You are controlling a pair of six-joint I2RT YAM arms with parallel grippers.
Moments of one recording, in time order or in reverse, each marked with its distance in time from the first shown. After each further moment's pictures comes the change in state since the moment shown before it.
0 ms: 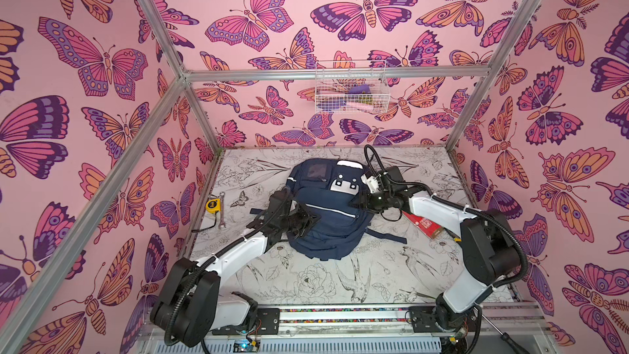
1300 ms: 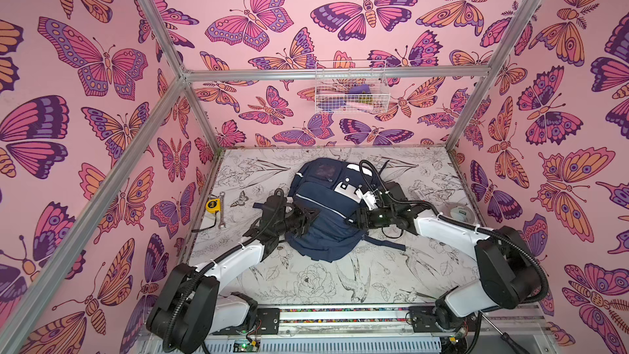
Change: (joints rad) left arm 0.019 -0.037 -0.117 0.287 0.010 -0.211; right arm 0.108 -0.177 -0.220 0.099 -0.027 -0.077
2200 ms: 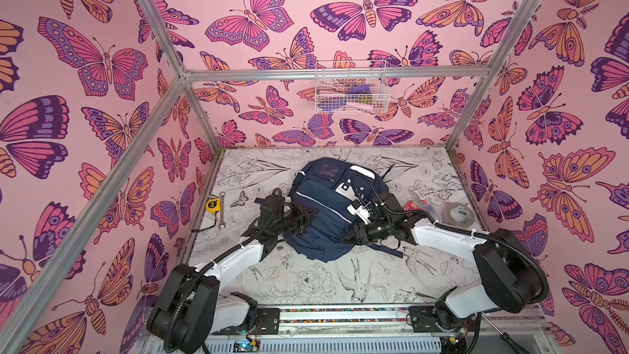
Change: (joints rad) left arm 0.029 0.000 -0.005 0.001 0.007 0.000; right arm 0.085 -0.029 -0.104 0.039 -0.219 0.058
